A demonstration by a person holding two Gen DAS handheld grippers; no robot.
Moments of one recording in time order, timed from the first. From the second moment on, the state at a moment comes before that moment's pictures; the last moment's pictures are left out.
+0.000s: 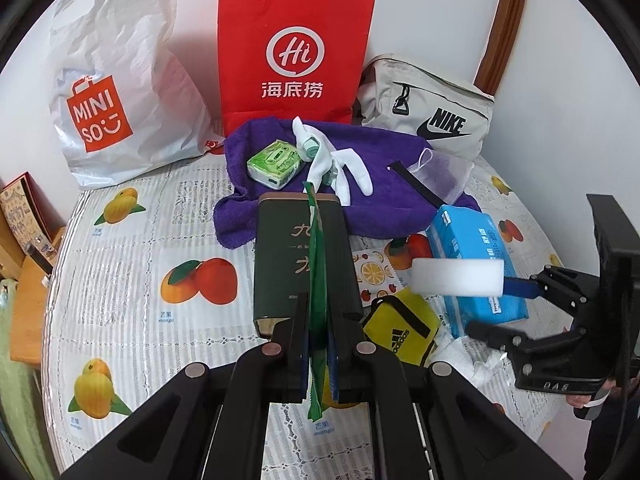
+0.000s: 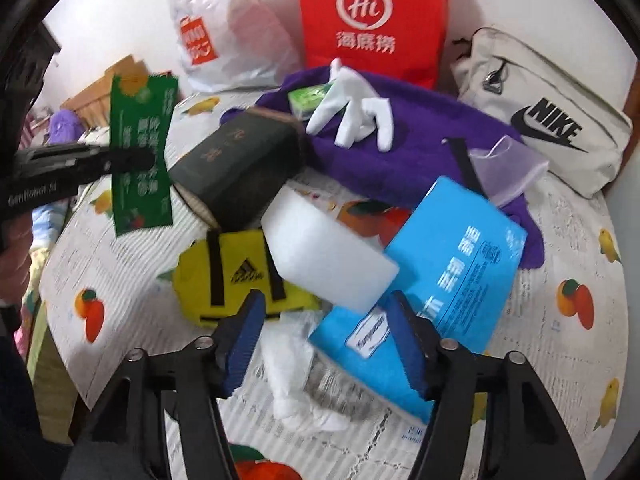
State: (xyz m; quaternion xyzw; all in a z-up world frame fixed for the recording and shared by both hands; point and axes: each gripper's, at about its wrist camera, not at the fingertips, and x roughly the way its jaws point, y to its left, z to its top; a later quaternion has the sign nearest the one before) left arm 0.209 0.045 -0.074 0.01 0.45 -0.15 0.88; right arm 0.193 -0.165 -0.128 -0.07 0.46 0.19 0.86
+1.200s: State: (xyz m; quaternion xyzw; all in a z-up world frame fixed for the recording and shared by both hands) left arm 0.223 0.057 -0.077 0.00 0.45 -0.16 0.88; right arm 0.289 -0.156 -0.137 0.03 0.47 0.15 0.87
